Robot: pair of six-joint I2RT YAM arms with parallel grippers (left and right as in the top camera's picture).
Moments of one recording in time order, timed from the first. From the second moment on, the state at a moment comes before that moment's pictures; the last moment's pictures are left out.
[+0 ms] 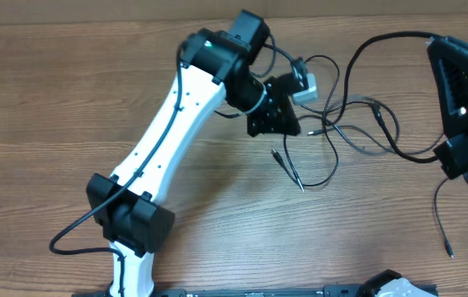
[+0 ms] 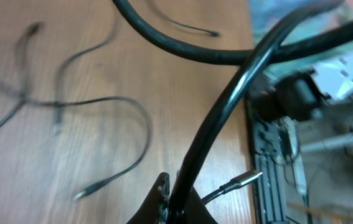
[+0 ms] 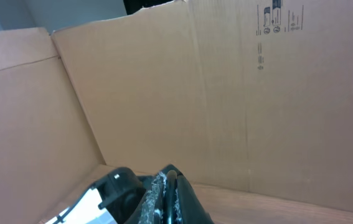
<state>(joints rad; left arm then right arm) -0.52 2.05 2.20 -1.46 0.84 0.74 0.49 1.28 2.46 -1.19 0.04 0.23</state>
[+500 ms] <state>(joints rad) -0.01 1.93 2.41 -1.55 0.67 0.35 0.49 1.29 2.46 -1.20 0.39 0.23</state>
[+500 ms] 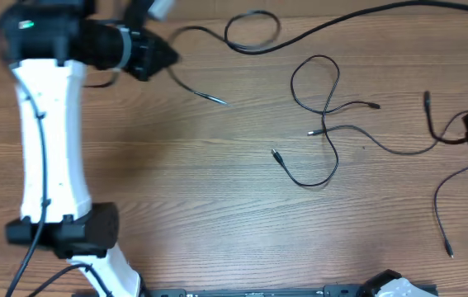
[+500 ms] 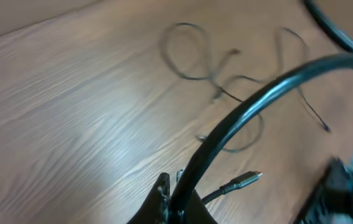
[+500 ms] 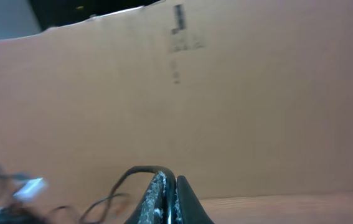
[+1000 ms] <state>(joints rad) 0.39 1.80 2.41 -1.62 0.65 0.15 0.12 1.42 2.46 -1.28 0.39 0.23</state>
